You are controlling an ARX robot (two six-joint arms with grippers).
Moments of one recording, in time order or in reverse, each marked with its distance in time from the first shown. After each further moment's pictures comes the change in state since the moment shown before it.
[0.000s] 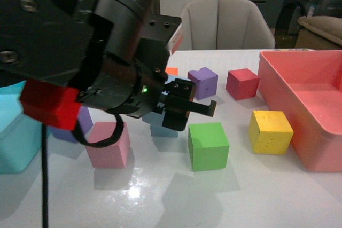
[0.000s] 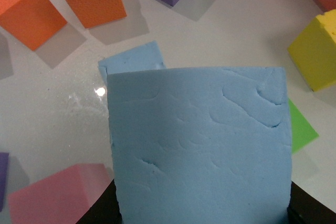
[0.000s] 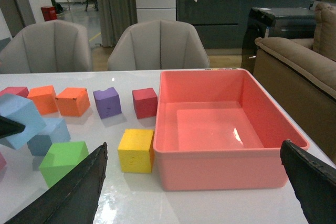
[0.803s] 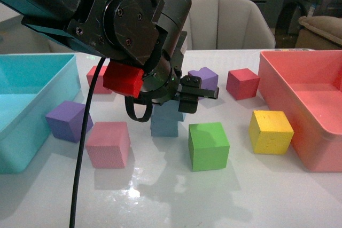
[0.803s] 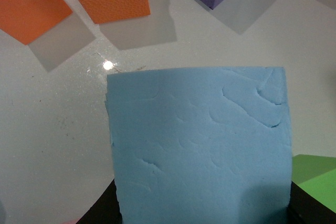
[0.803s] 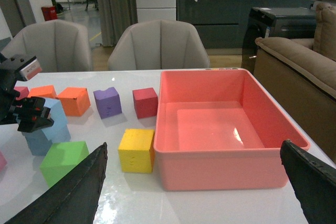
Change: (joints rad) left arm 0.029 0.304 0.378 -0.177 -0.057 -0.102; right arm 0.000 0.000 0.000 0.000 0.000 0.000
